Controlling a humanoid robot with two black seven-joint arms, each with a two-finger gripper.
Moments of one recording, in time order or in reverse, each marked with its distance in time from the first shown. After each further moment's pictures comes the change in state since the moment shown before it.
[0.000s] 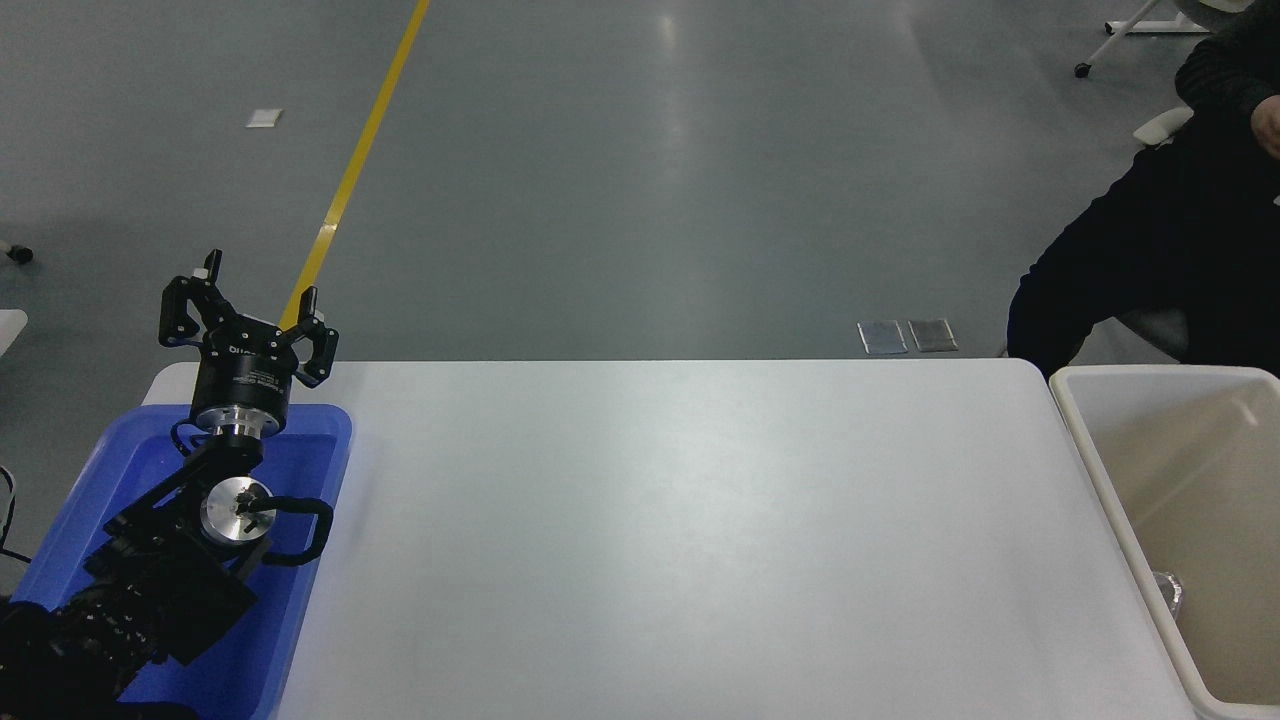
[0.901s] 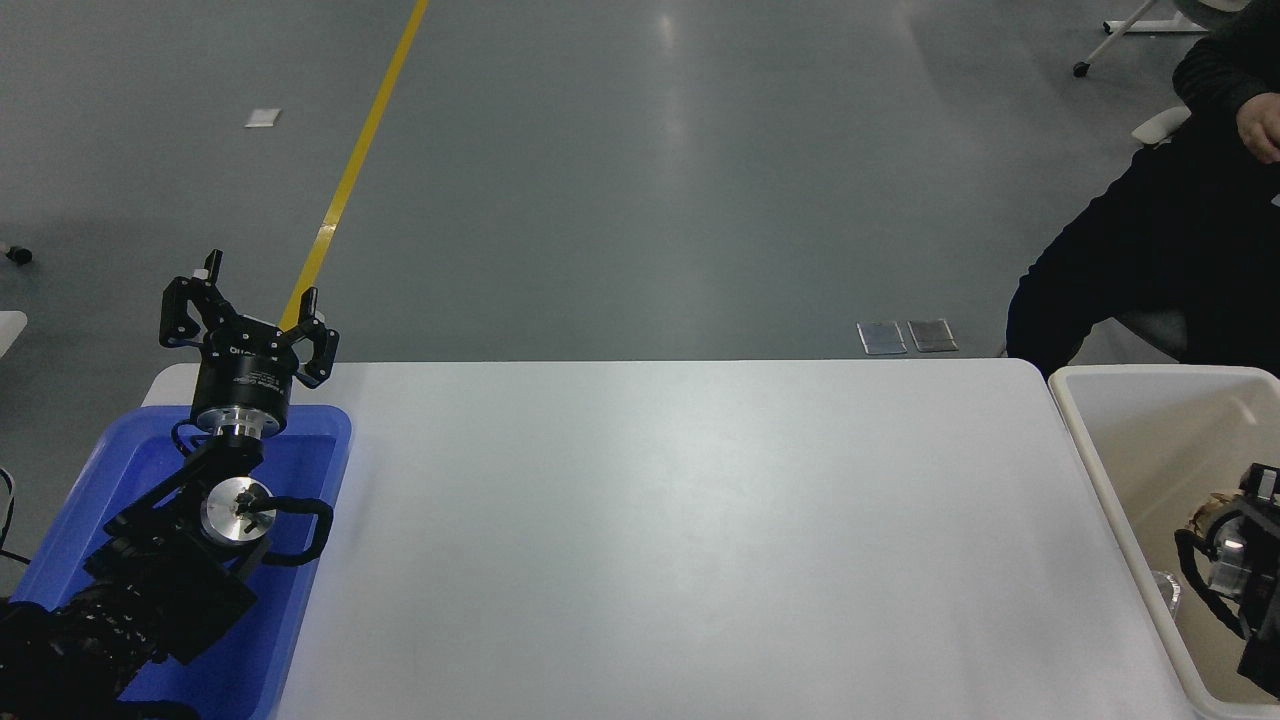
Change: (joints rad) left arm 0.000 0.000 0.000 0.000 0.000 0.000 0.000; right arm -0.109 0.131 0.157 -0.055 0.005 0.050 -0.019
